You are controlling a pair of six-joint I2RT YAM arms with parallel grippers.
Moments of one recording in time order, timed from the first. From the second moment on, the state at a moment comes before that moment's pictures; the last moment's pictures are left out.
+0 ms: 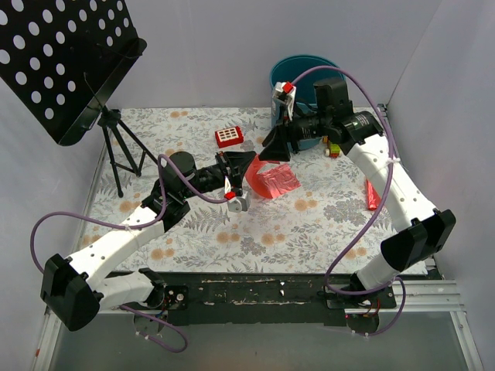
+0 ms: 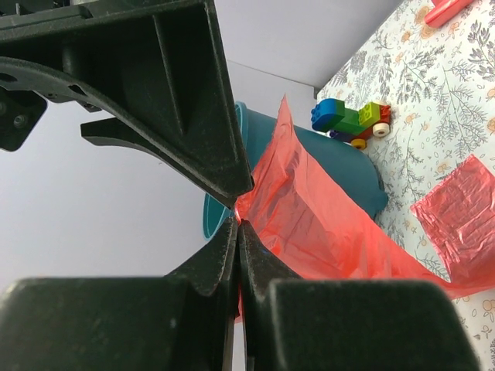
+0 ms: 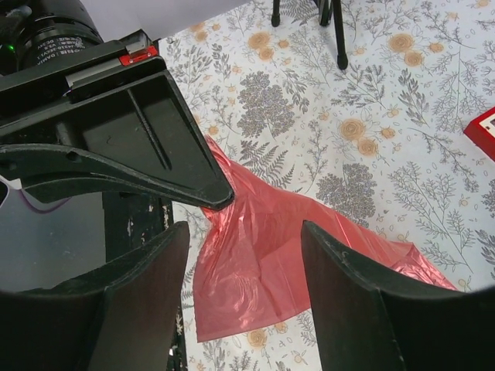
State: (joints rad) left arm -0.68 1.12 0.89 0.26 0.55 1.23; right arm 0.48 1.57 1.75 -0.75 -0.96 -0.17
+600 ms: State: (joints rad) left arm -0.68 1.13 0.89 0.28 0.52 1.22; right arm 0.47 1.59 1.75 -0.76 -0.95 -0.19
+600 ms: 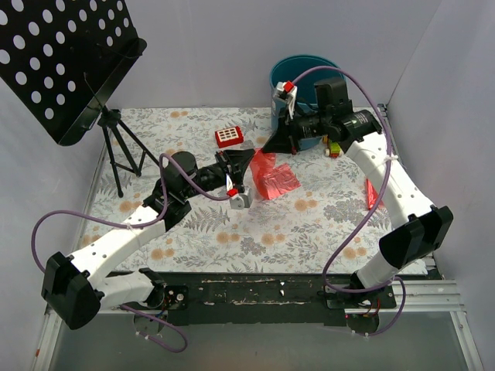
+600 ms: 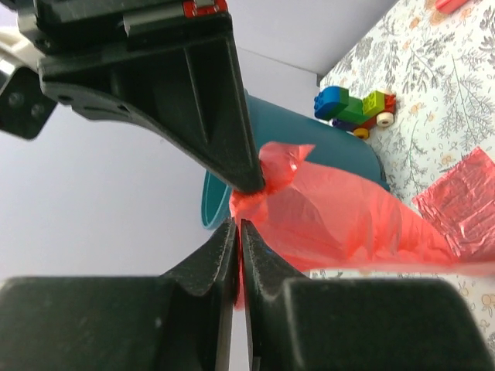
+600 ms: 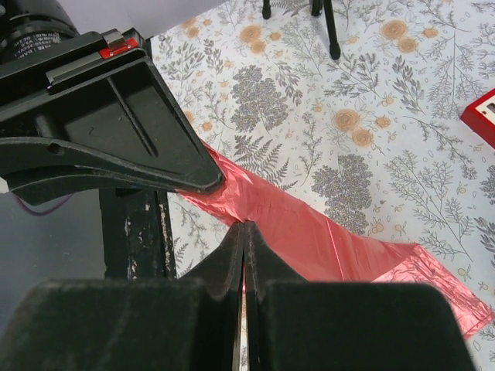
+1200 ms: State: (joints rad) left arm -0.68 1.05 0.89 0.20 0.51 0.84; right arm 0.38 1.60 1.72 -0.63 -1.06 0.03
